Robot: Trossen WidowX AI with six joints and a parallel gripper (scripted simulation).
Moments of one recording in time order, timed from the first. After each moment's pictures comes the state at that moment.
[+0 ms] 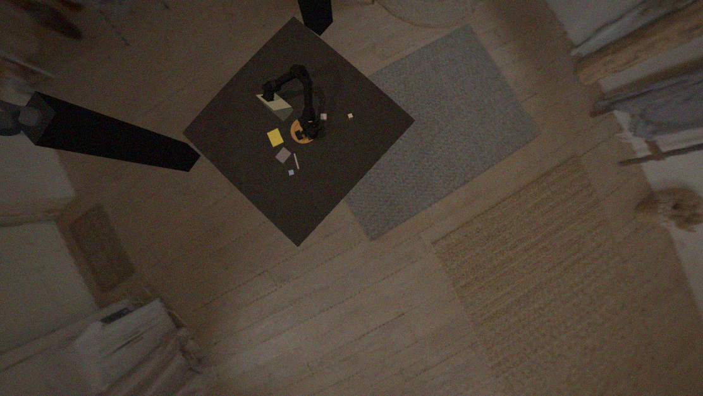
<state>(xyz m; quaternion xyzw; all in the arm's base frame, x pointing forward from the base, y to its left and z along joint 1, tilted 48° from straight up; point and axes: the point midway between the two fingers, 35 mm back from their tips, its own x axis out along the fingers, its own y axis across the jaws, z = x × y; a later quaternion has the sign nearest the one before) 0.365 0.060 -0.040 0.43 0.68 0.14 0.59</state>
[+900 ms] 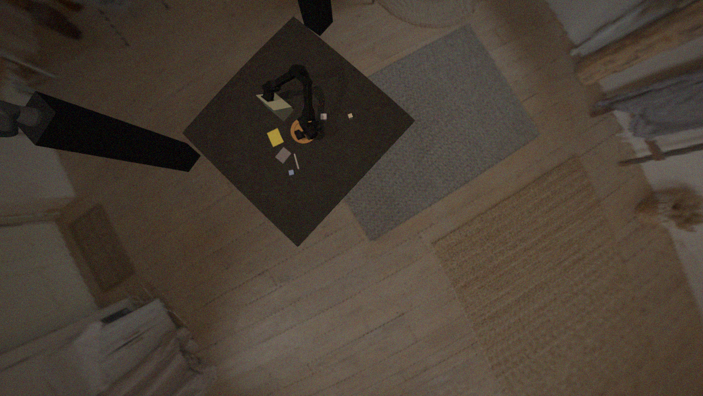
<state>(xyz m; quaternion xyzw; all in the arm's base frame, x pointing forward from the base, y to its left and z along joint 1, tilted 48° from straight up) 0.362 0.057 -0.039 0.43 0.68 0.13 0.58</state>
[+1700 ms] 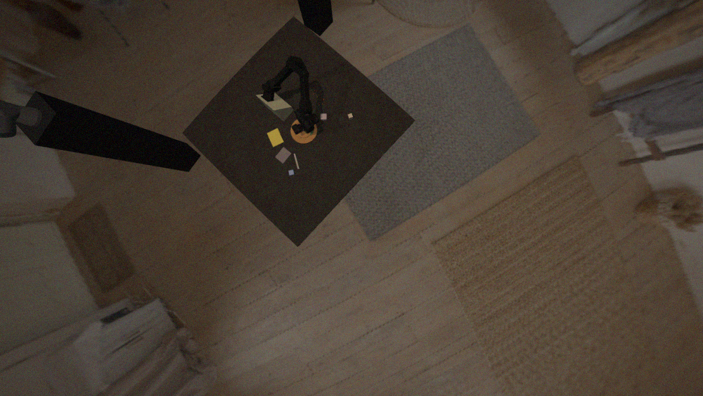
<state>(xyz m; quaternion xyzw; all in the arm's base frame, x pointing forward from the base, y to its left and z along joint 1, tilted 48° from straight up) 0.329 0.052 -0.010 0.41 0.67 0.16 0.60</state>
